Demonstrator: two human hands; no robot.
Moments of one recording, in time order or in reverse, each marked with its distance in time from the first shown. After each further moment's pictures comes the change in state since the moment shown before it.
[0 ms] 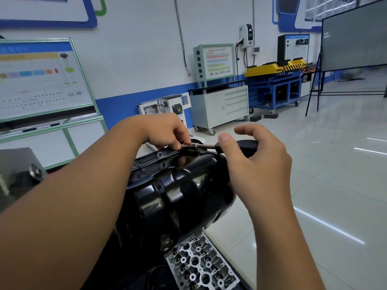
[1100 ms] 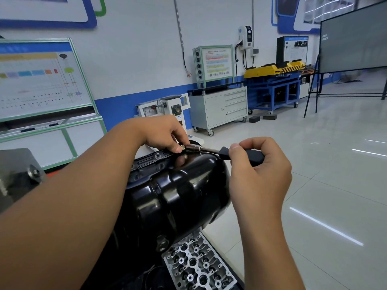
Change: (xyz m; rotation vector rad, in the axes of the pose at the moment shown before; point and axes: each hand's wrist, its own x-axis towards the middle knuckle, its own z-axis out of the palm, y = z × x) left_hand 0.001 -0.002 0.000 0.037 -0.008 0.068; right_hand -0.012 0.004 0.005 0.162 0.206 0.030
